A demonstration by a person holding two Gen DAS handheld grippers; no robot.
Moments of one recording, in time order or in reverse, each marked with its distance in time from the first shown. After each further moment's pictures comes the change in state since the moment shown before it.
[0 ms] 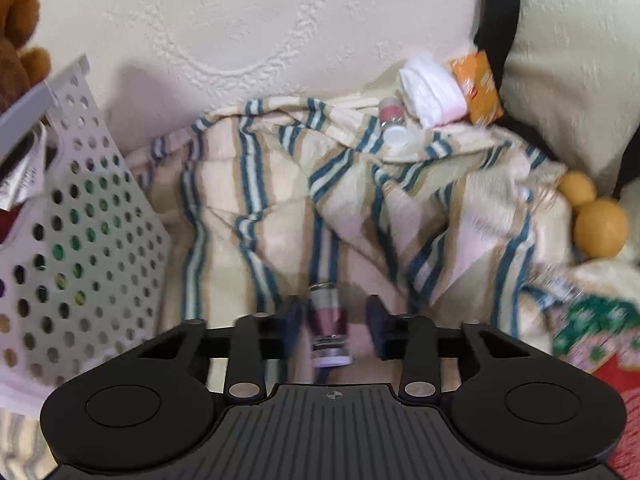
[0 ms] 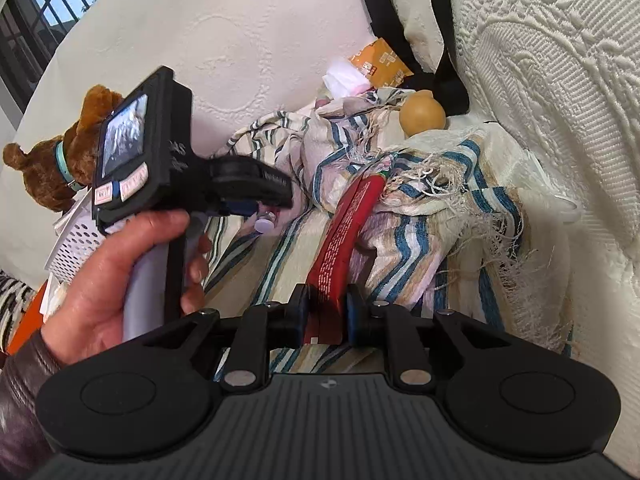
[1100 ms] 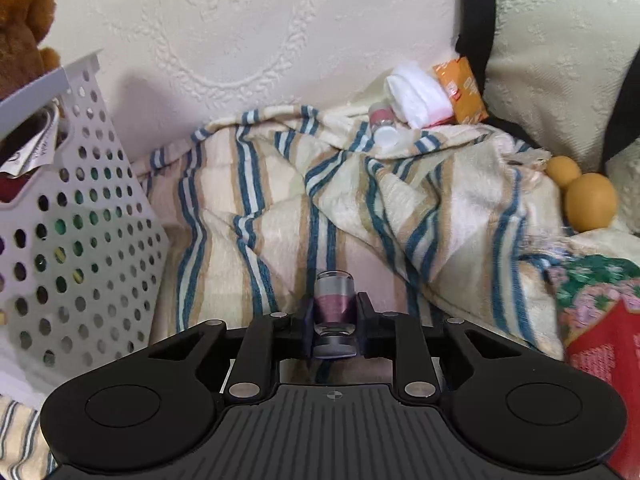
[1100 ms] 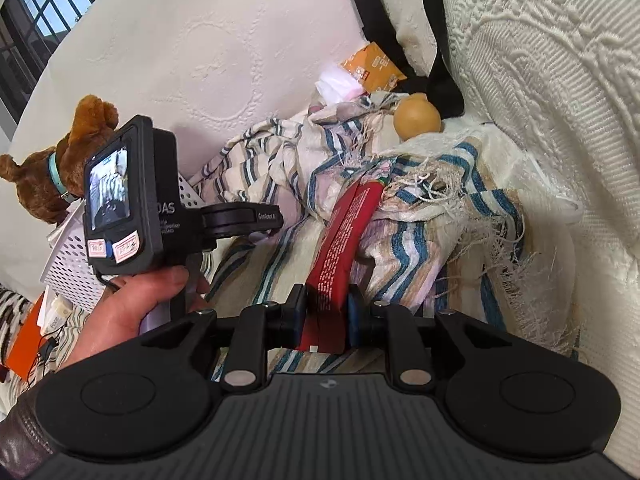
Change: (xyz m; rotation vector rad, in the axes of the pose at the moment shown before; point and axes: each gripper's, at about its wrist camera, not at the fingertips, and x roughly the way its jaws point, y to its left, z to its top) left arm -0.010 0.007 -0.025 -0.001 -0.100 -0.063; right arm 0.003 -0.002 0.004 0.021 -0.032 -0.013
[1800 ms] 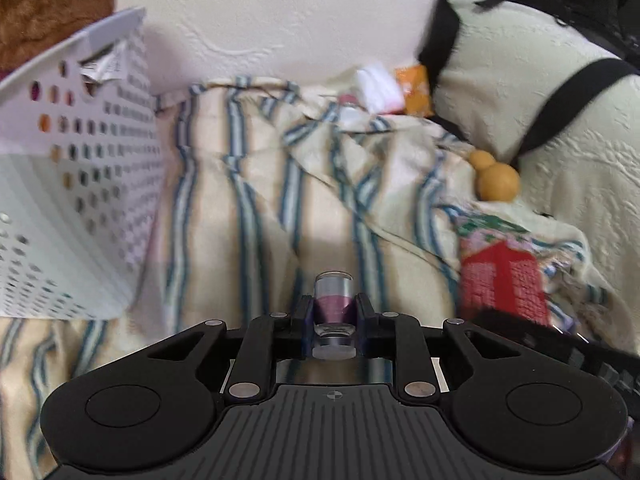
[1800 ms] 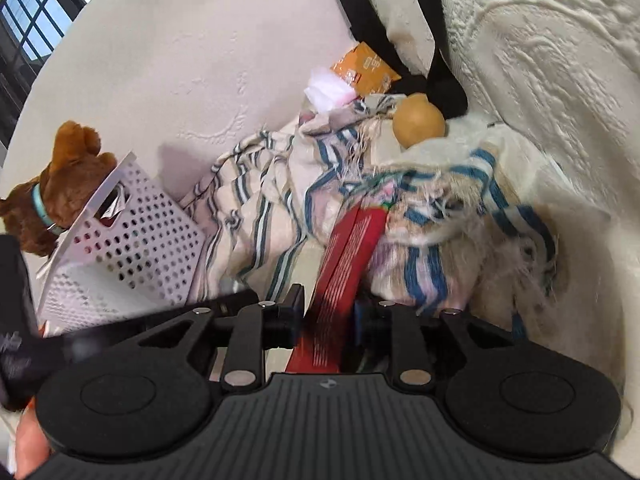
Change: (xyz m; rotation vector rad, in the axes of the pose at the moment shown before) left arm -0.063 0.021 -0.036 -0.112 0.057 -0.226; right arm 0.032 -0.003 0.017 0.070 -0.010 0.001
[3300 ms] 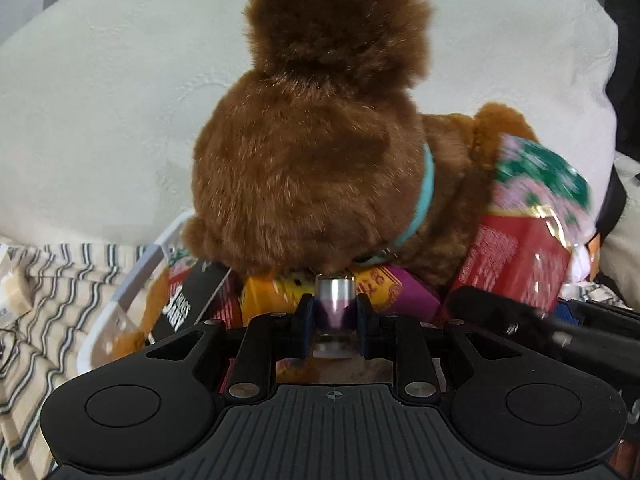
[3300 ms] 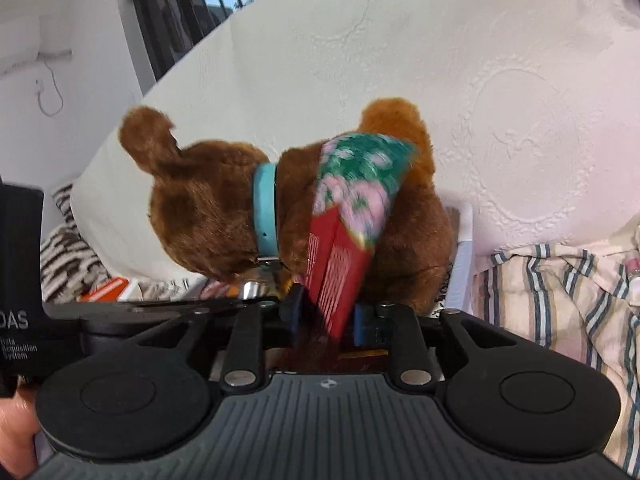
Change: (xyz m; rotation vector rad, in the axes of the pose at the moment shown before) left arm -0.111 0.200 0.086 -0.105 -0.259 0.320; right arm 0.090 0.255 0.029 -0.445 -0.097 0.341
